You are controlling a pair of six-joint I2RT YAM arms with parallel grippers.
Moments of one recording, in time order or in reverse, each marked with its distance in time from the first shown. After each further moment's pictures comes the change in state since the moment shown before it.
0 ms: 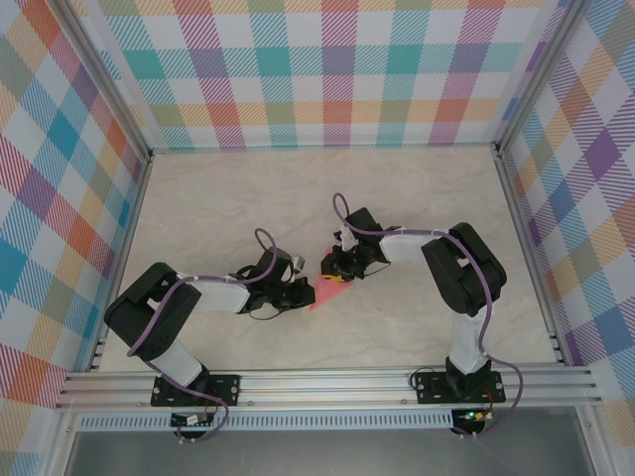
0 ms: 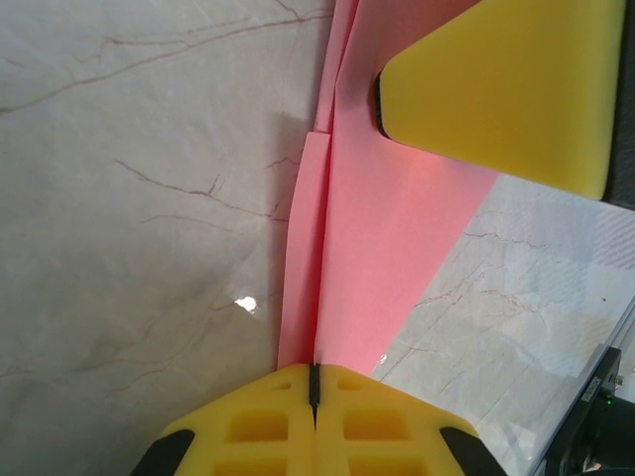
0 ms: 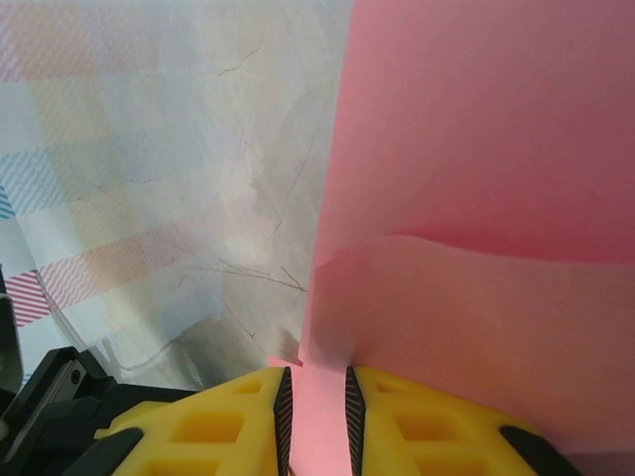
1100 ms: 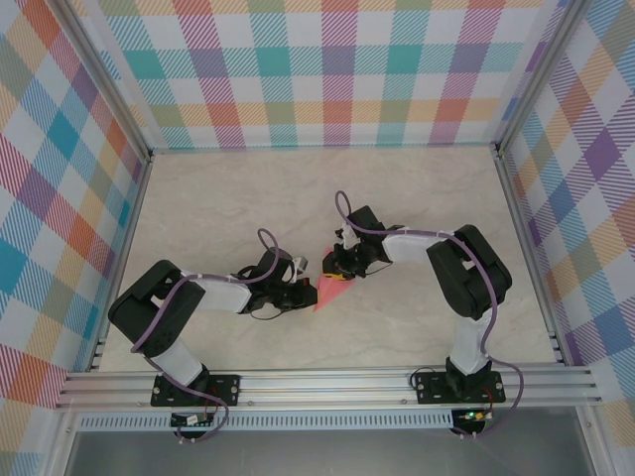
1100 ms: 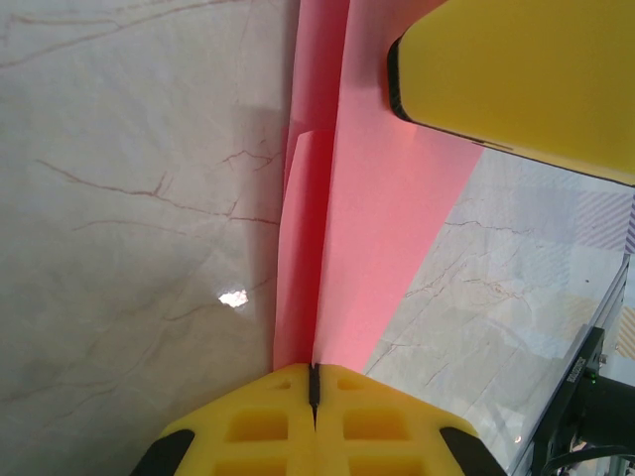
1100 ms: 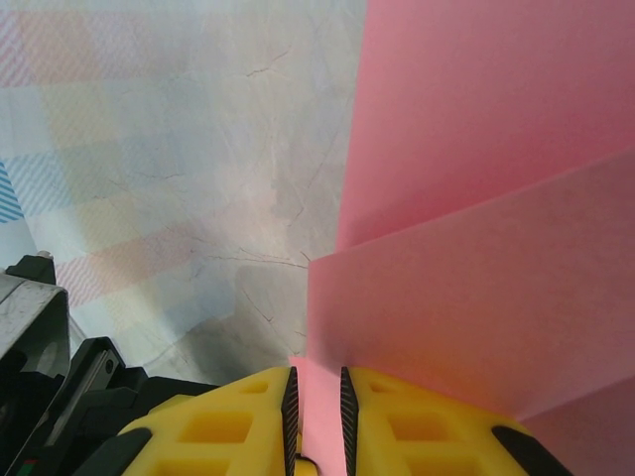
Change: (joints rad) left arm 0.000 0.026 0.000 0.043 0.045 0.016; right arm -0.002 -0.037 -0.008 -0.016 0.010 0.000
